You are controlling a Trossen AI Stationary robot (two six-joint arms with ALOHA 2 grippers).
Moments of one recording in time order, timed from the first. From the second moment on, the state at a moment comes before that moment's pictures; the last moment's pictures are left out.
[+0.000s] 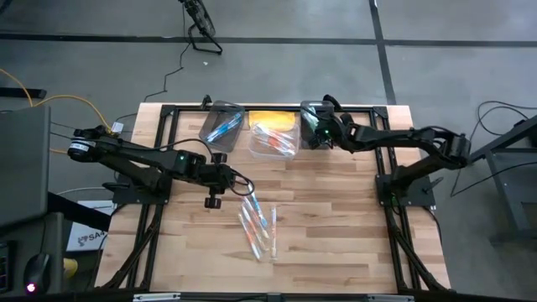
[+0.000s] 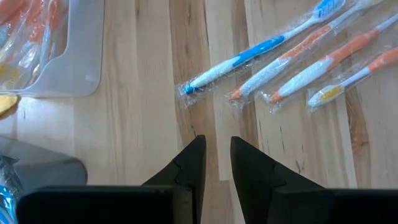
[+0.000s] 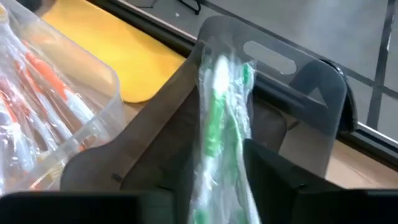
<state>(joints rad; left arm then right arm) -0.14 1.25 0.92 -0.71 -0.20 0.02 -0.46 1.41 0.72 -0.11 0.49 0.36</state>
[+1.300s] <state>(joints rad) -0.27 1.63 0.92 -0.39 0.14 0.47 -0.01 1.14 0.72 -0.36 0.45 0.49</state>
